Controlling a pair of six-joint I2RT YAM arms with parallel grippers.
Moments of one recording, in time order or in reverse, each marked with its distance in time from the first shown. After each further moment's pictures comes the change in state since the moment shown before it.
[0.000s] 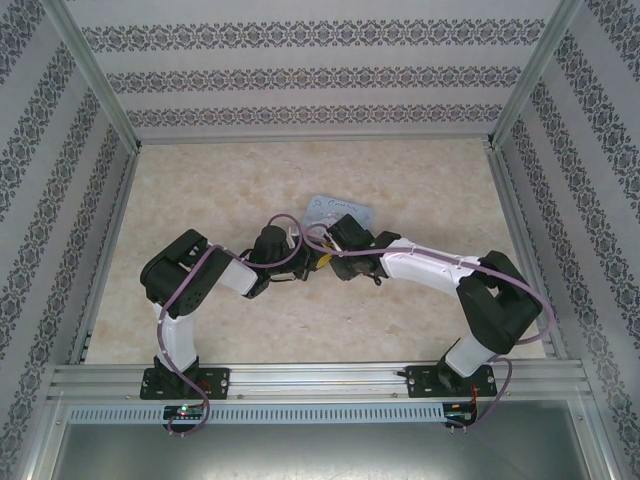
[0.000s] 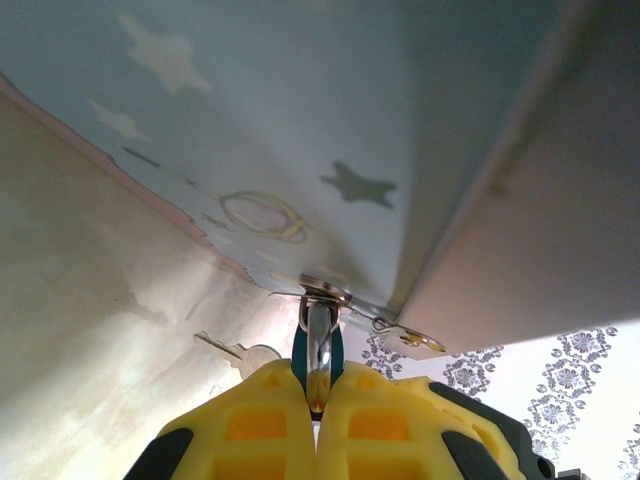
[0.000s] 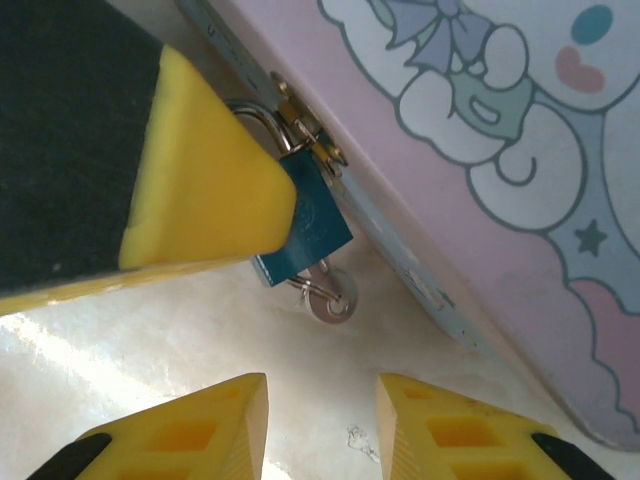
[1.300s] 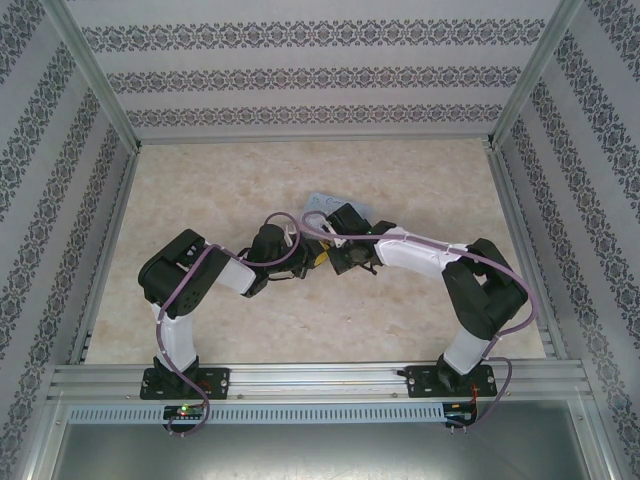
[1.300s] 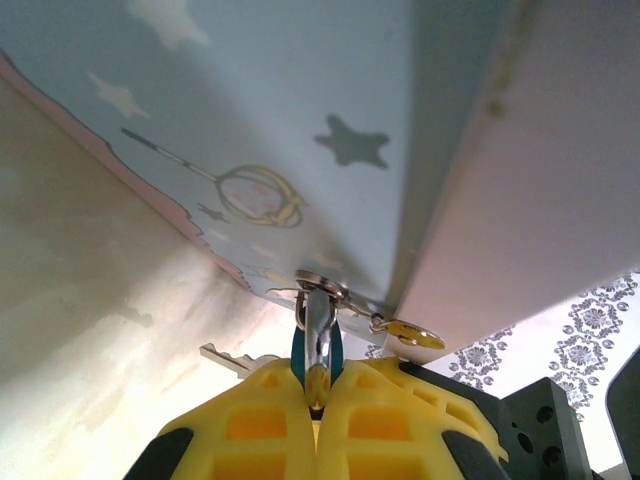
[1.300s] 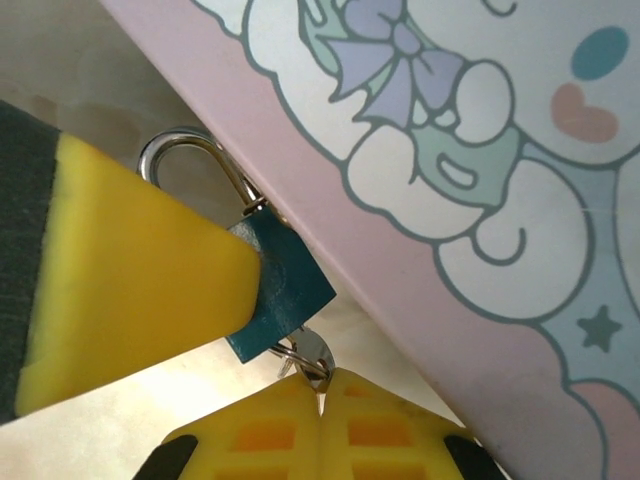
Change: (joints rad) left arm 0.013 -0.009 -0.002 -0.007 -0.016 0.007; right arm -0.072 0.093 0.079 0.010 -0.118 0.032
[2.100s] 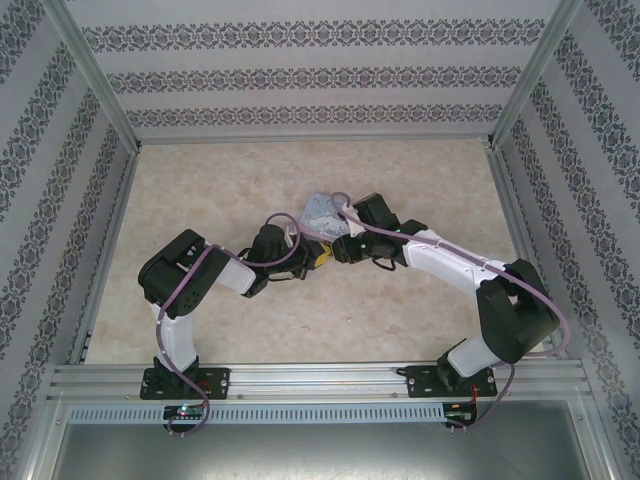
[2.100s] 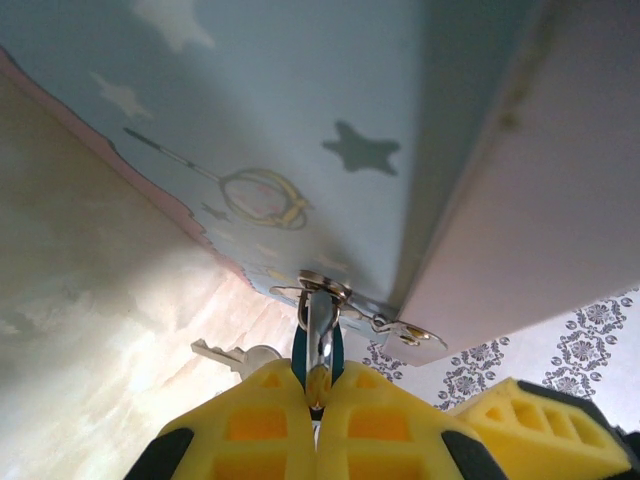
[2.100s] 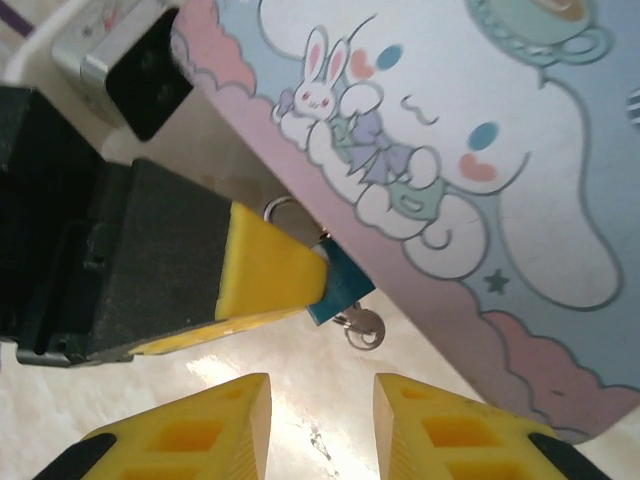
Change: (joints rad) left arm -0.001 0.000 -0.001 -0.006 0.011 0.000; right arm -0.083 -0.180 -0.080 0.056 -0.230 0.068
